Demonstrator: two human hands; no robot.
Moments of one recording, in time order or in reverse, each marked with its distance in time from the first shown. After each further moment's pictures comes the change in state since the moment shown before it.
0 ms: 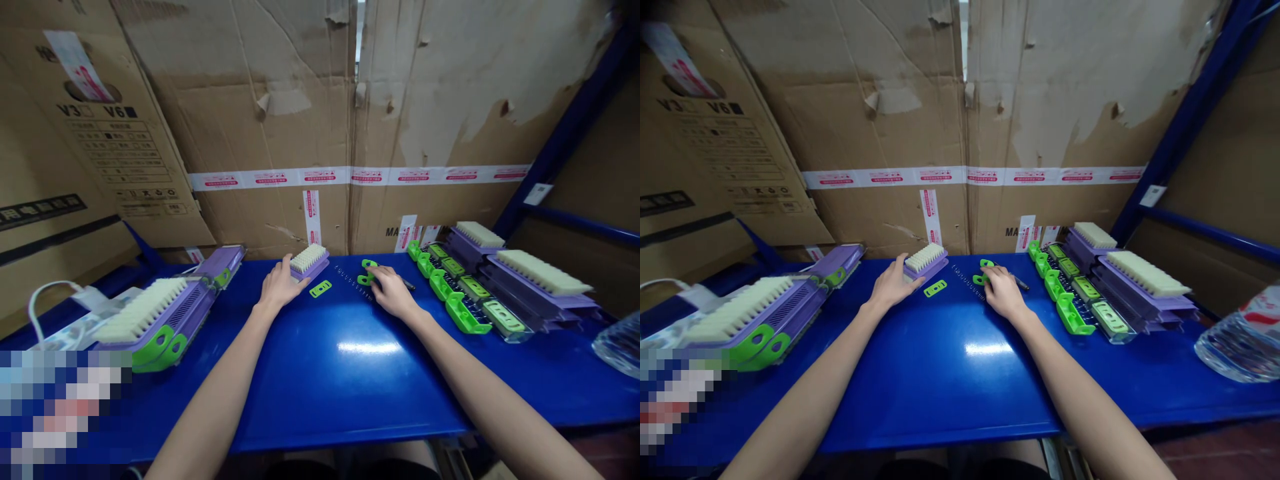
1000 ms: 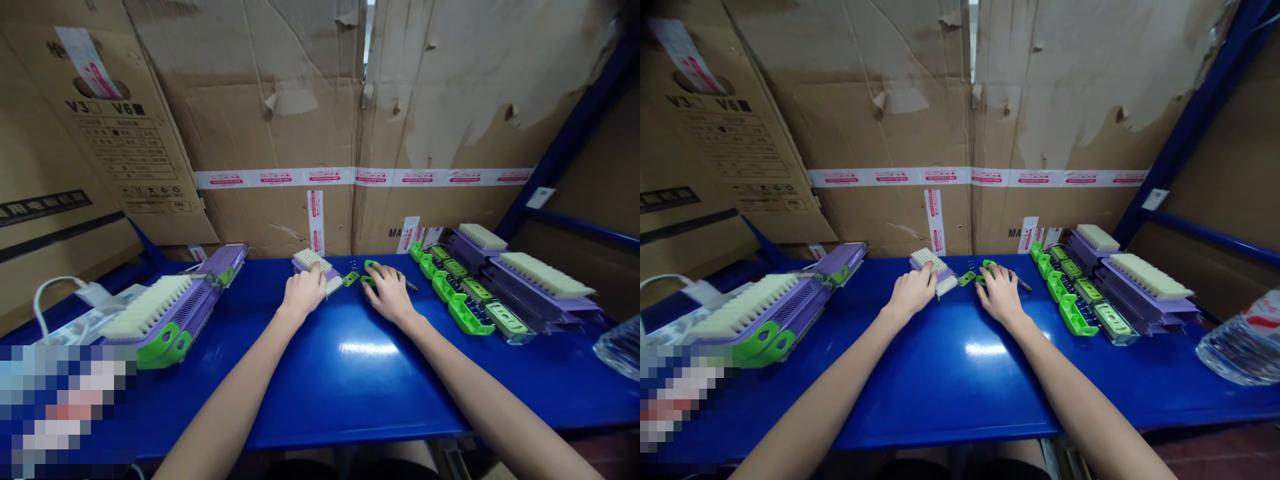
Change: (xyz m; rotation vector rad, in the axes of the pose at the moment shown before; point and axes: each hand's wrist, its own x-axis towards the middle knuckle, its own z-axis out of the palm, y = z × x) left_hand -0.024 0.057 -0.014 0.171 -0.016 0.088; right_hand -0.006 -0.028 0.002 -0.254 0.065 0.023
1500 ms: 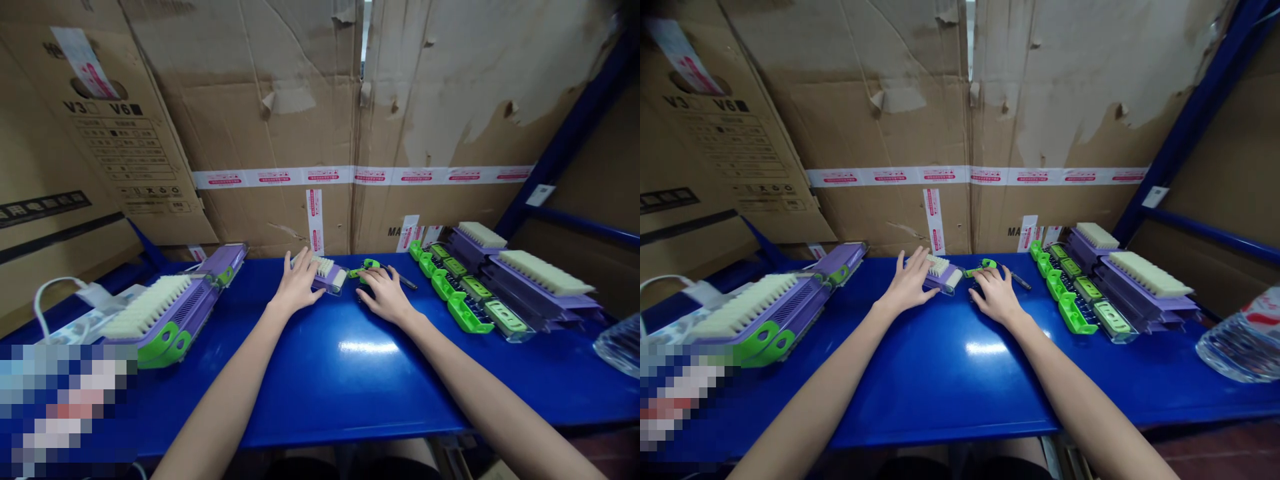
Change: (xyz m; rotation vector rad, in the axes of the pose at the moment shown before) left_hand 0.012 -0.037 0.025 -0.028 0.213 0.413; right_hand 0.000 -0.003 -0.007 0.118 -0.070 -0.147
